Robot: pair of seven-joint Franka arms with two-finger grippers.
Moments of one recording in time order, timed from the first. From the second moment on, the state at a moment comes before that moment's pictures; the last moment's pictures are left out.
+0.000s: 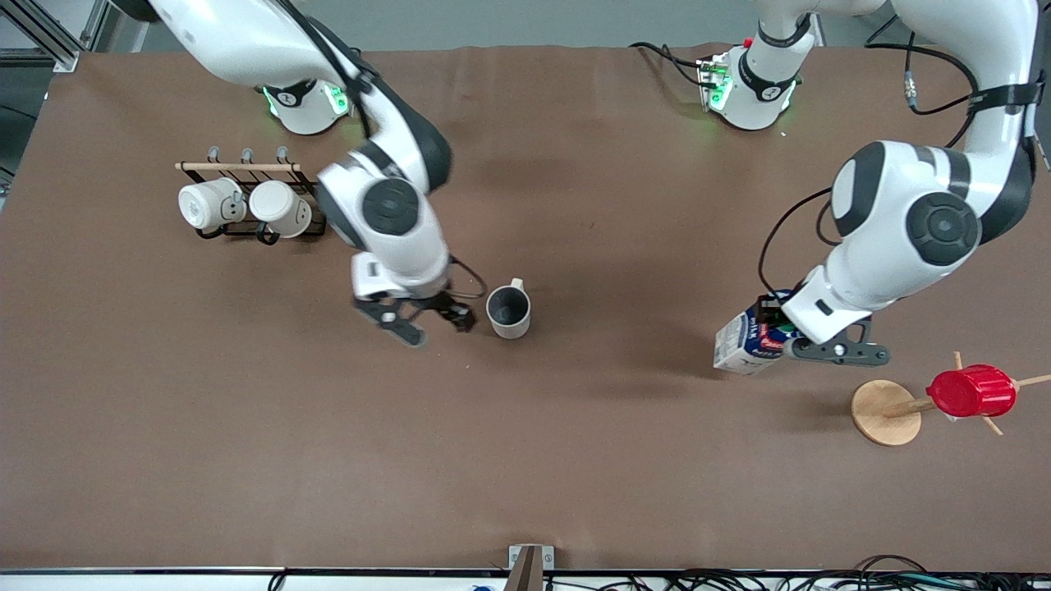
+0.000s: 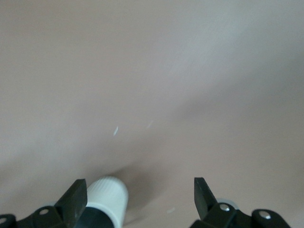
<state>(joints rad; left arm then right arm) -0.18 0.31 -0.07 -1.73 0.01 2.03 -0.13 0.18 0.42 0.40 -1.58 -0.27 2.00 1.21</state>
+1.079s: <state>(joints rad) -0.56 0.46 -0.08 -1.60 0.02 2.03 -0.46 -0.02 -0.04 -0.11 -1.54 0.00 1.52 0.00</state>
